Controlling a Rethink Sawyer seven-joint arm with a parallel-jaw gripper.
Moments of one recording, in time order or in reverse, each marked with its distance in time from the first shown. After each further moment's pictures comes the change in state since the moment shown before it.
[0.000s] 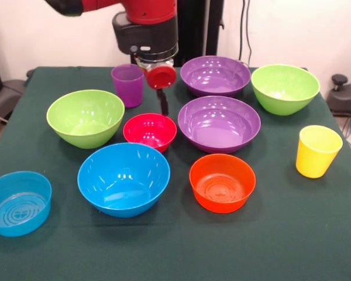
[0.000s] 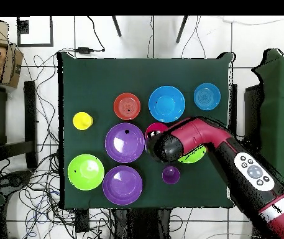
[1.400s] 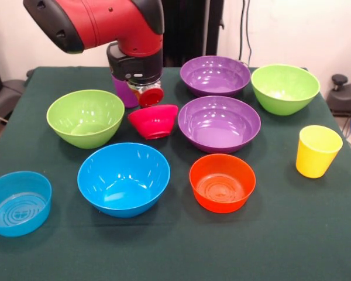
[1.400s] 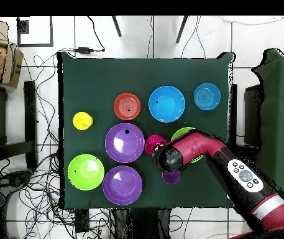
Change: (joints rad) arm 0.011 0.125 -0.145 -0.013 -0.170 -0.017 -0.146
